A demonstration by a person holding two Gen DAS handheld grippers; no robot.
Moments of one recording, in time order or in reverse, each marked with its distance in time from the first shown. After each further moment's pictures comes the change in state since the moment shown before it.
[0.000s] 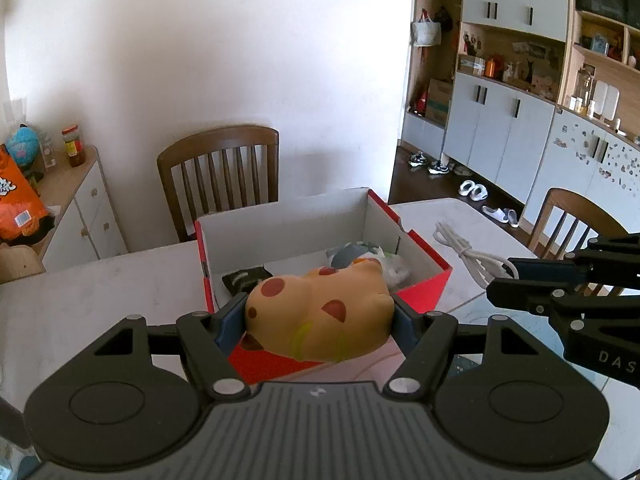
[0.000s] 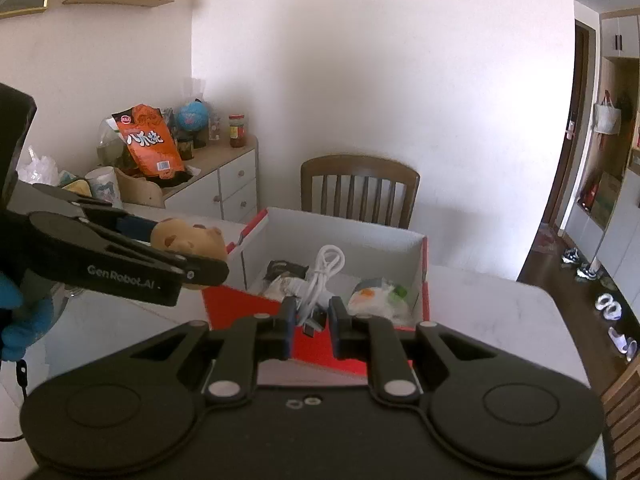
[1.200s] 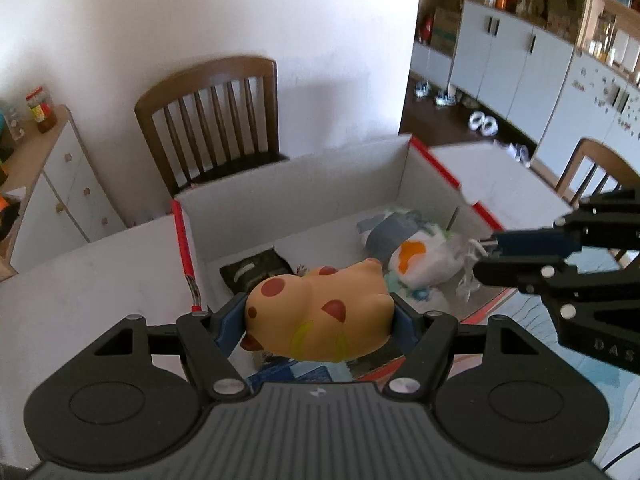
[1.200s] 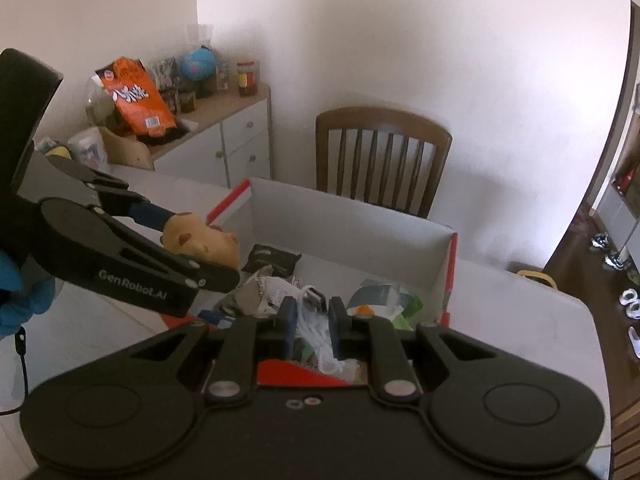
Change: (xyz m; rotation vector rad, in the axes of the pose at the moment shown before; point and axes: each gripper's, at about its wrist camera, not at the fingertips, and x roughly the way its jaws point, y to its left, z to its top) left arm 0.132 0.034 0.038 0.041 0.259 -0.006; right arm 0.120 -0.039 0.039 -0.049 0.182 0.083
